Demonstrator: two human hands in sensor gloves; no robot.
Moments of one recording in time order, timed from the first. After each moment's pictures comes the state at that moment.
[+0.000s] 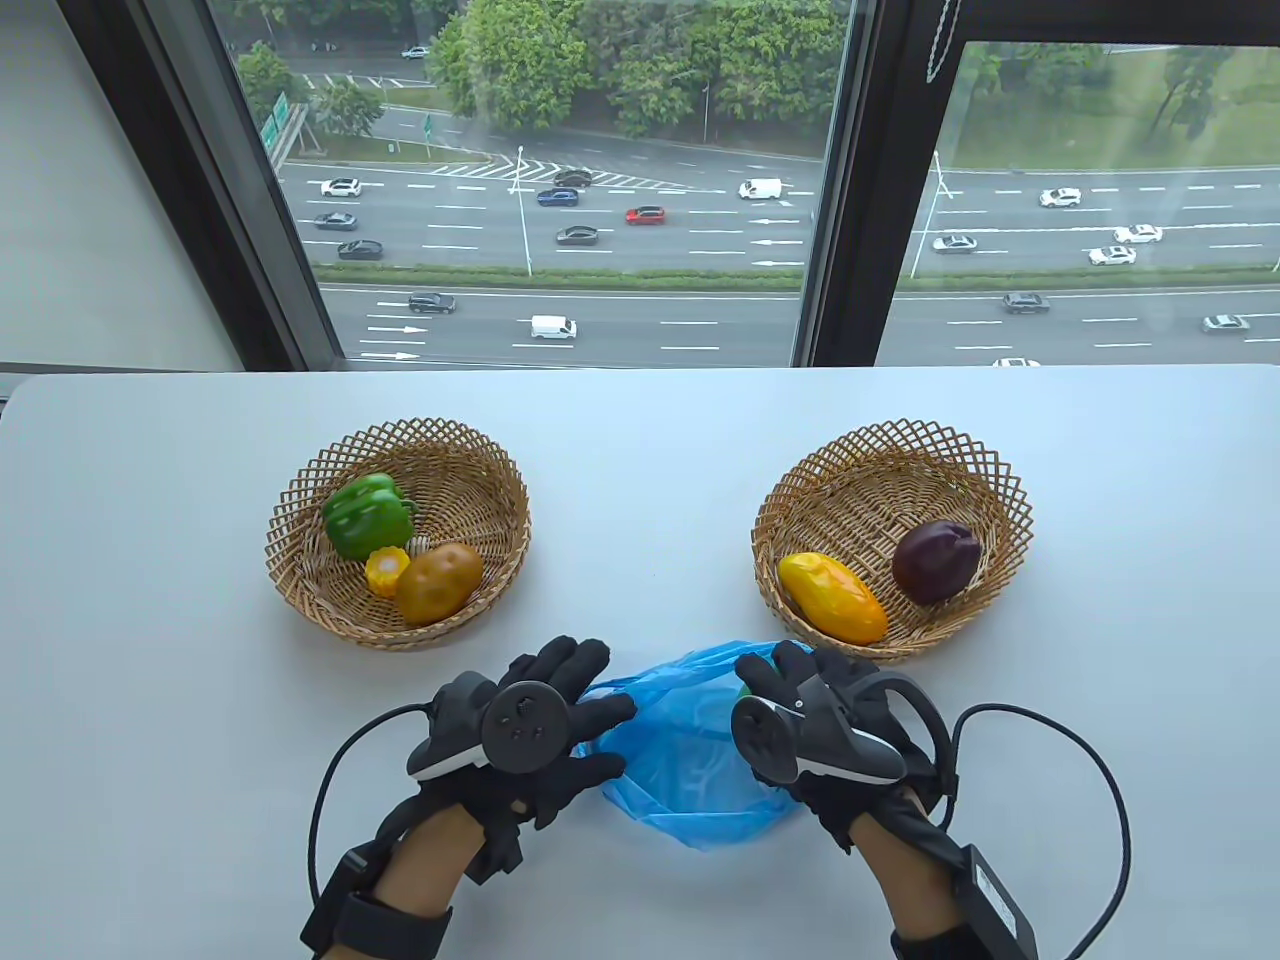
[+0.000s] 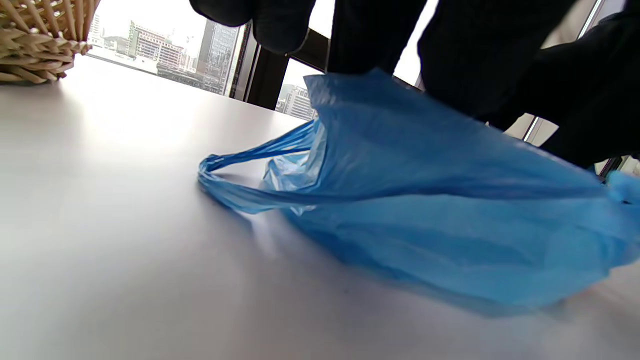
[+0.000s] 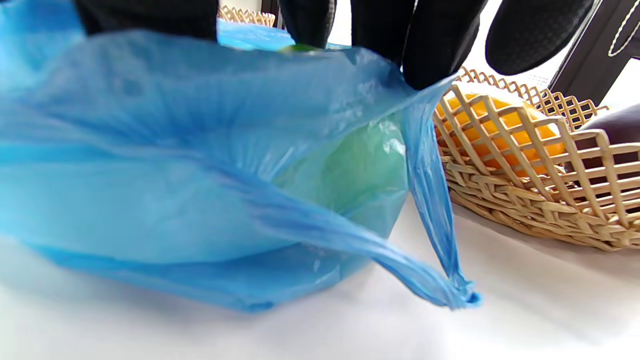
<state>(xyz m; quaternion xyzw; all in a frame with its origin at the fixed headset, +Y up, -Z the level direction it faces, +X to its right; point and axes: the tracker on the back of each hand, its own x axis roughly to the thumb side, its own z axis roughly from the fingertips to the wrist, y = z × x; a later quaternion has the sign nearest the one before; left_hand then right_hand) -0.149 -0.728 -0.305 -0.06 -0.30 0.15 0.94 0.105 -0.701 -0.291 -0.21 -0.07 -0.97 0.12</state>
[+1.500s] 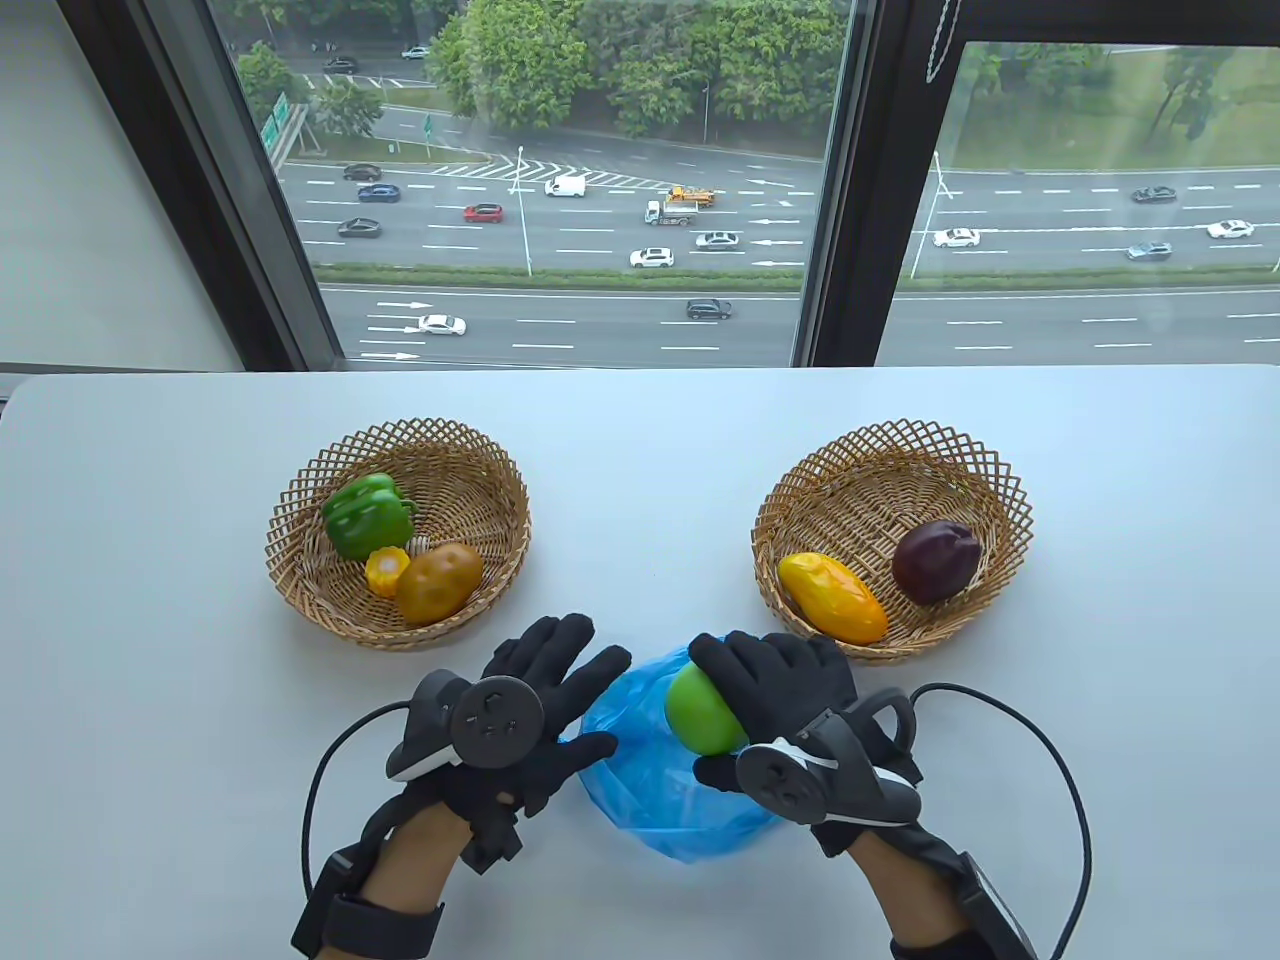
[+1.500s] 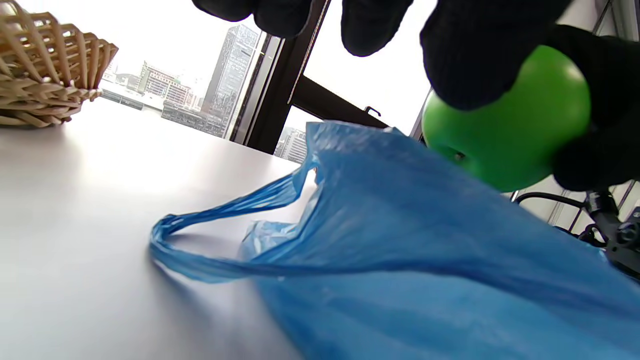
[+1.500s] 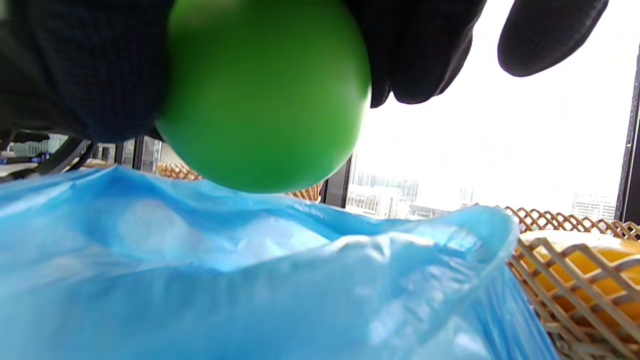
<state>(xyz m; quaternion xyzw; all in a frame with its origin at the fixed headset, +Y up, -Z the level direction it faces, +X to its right) -0.166 -0.712 -0.305 0.01 -0.28 0.20 0.94 0.107 -0.675 -0.269 -0.28 0.17 -0.94 -0.03</state>
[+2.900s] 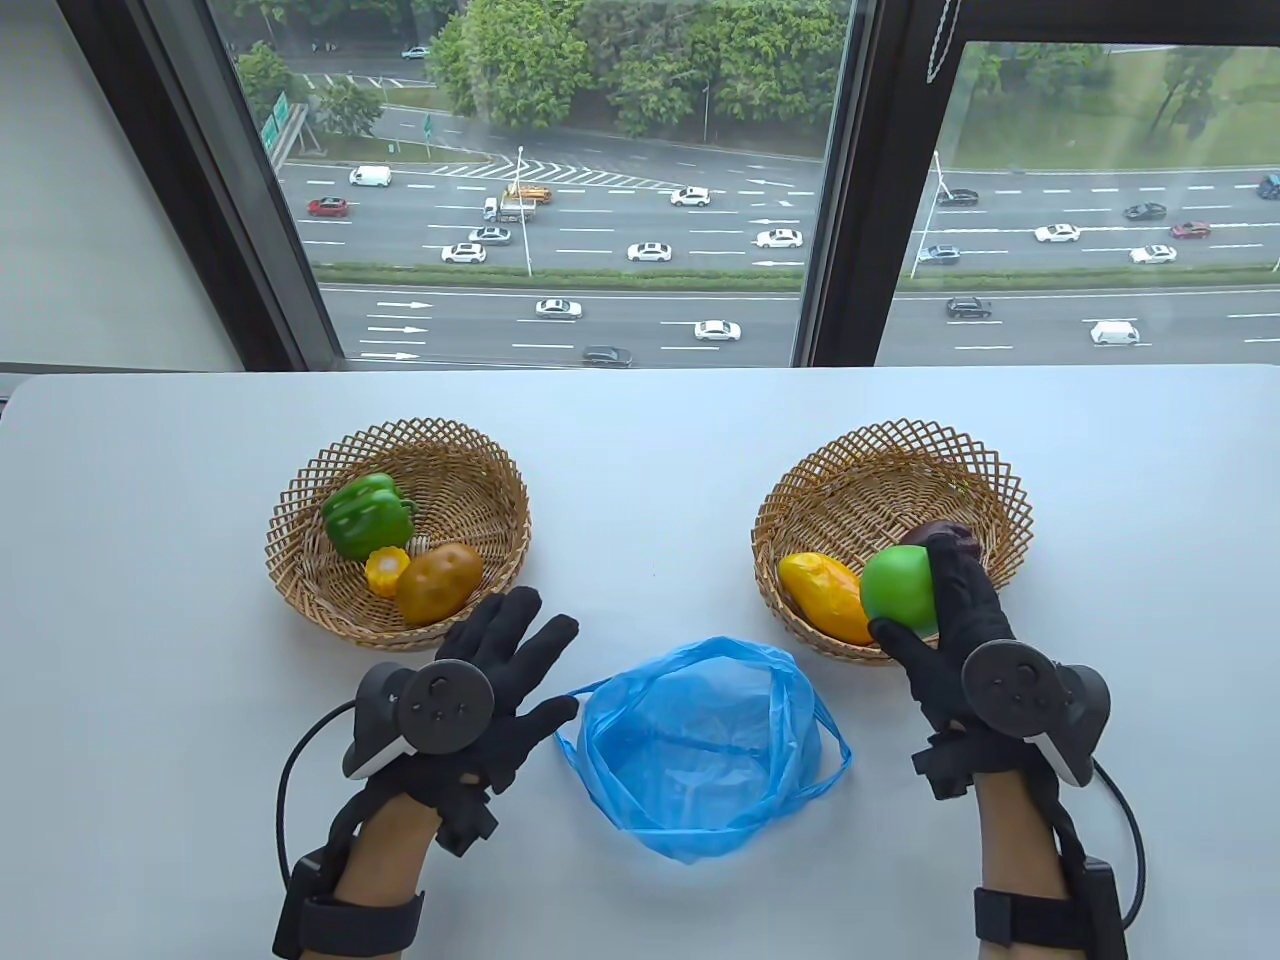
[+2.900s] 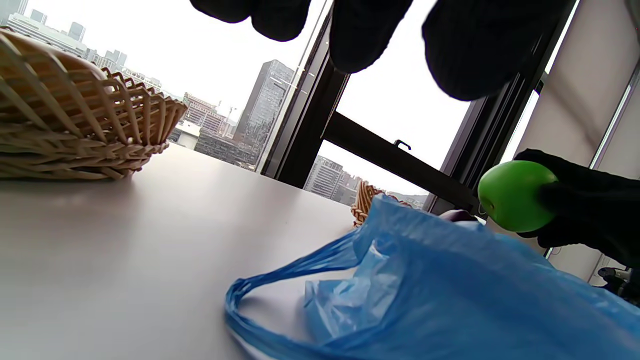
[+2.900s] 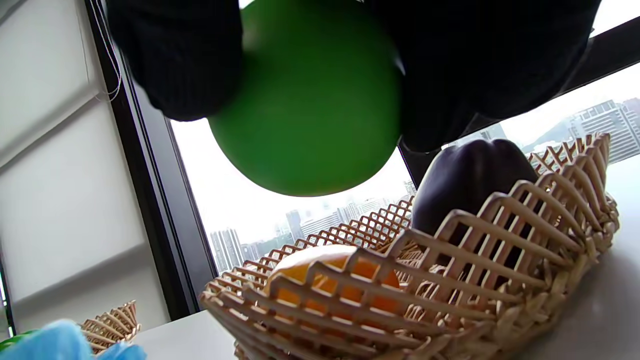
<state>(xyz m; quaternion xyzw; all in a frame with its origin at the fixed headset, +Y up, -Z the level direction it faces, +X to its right) -0.199 -0.702 -0.312 0.03 -0.23 0.22 0.95 0.250 -0.692 -0.319 -0.04 0.19 -0.95 -0.23</state>
